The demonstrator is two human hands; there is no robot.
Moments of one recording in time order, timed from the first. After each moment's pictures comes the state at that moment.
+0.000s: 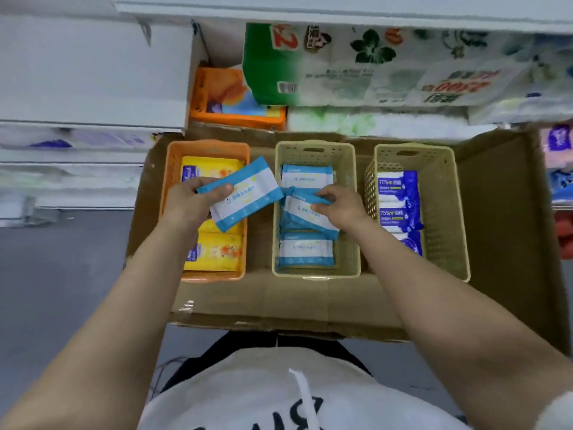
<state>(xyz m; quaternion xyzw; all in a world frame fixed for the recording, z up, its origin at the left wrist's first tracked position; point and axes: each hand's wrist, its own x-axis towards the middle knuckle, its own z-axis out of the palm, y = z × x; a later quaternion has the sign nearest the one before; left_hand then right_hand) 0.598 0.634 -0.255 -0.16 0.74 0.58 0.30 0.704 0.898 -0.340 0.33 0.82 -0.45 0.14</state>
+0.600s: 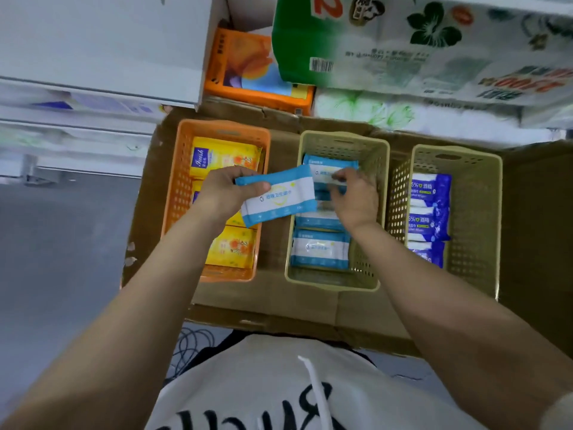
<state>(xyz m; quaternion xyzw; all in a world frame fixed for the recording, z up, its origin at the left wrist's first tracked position) 0.580 0.659 -0.285 -0.11 0.77 0.52 0.36 0.672 0.881 -0.356 0.29 0.91 -0.28 0.05</state>
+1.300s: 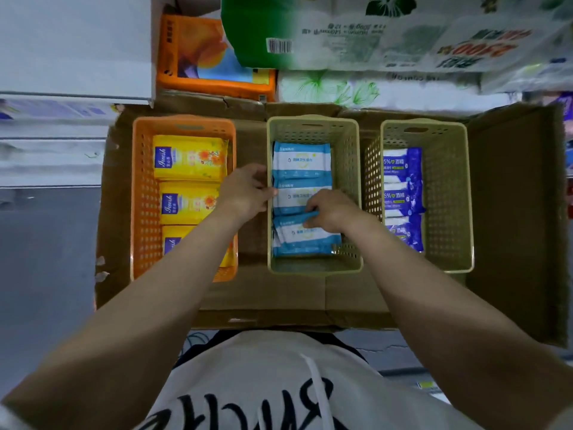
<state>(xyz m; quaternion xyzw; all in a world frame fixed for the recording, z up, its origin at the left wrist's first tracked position) 0.602 0.716 -0.317 0.01 0.82 0.40 0.40 0.695 0.881 -0.332 0.17 0.87 -0.24 0.40</state>
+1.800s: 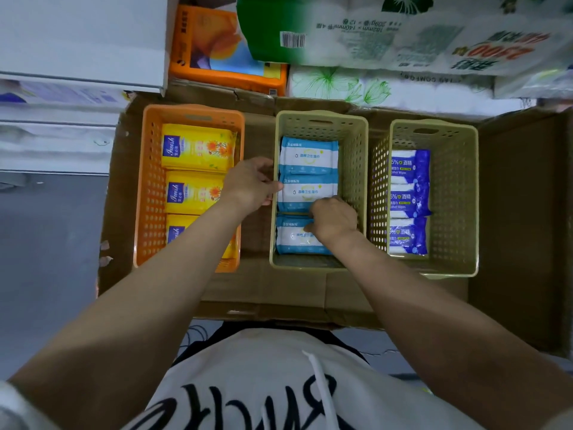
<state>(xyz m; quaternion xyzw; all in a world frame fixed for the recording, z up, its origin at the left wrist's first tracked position) 0.604 0.715 -0.318 -0.01 0.81 0.43 0.40 0.712 0.854 -0.353 0.18 0.92 -0.07 0.35</state>
